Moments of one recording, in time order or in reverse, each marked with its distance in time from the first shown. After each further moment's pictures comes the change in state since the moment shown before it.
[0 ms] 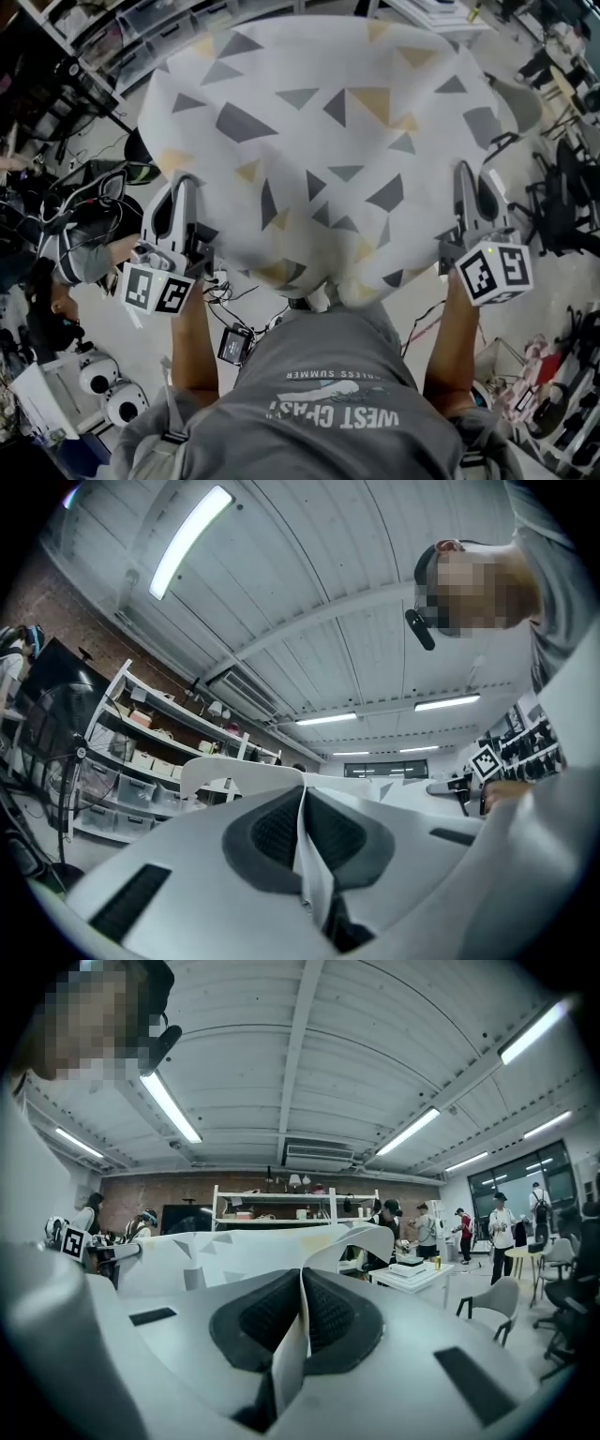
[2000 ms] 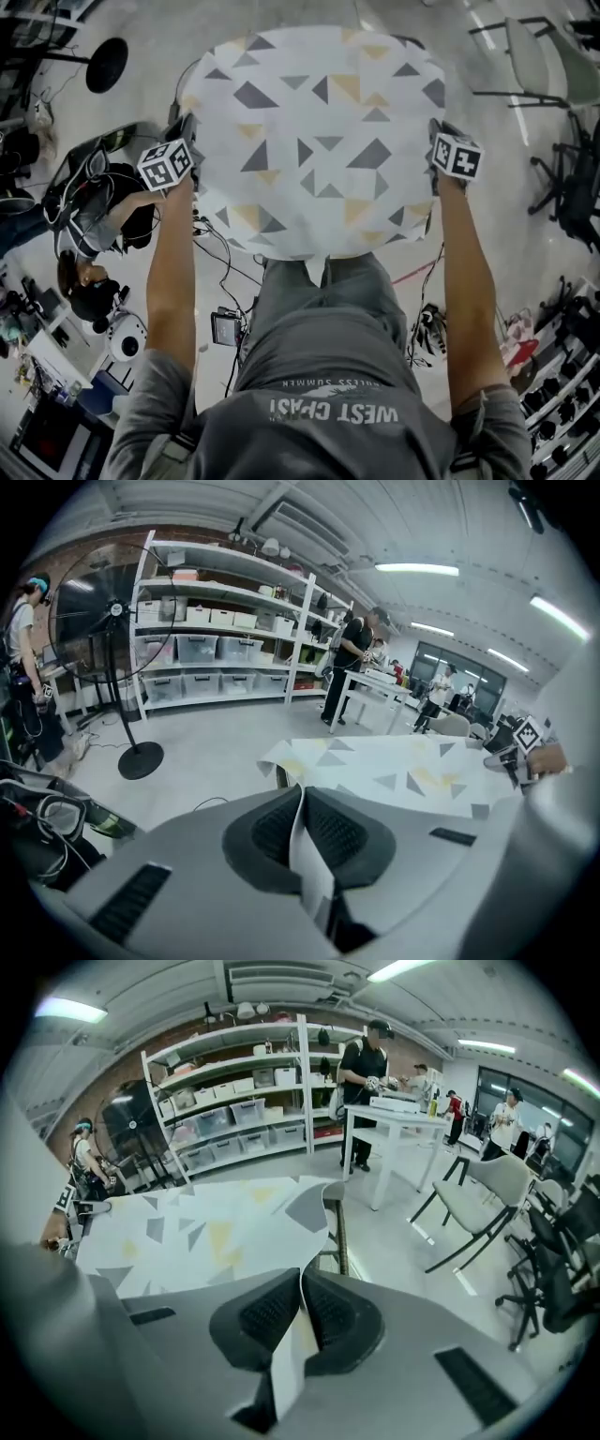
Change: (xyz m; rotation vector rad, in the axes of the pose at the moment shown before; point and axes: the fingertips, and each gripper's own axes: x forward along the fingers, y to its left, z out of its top) left arm 0.046 0.170 -0.456 -0.163 0.885 0.317; right arm 0.138 -0.200 -0.449 0.091 0.895 -0.108
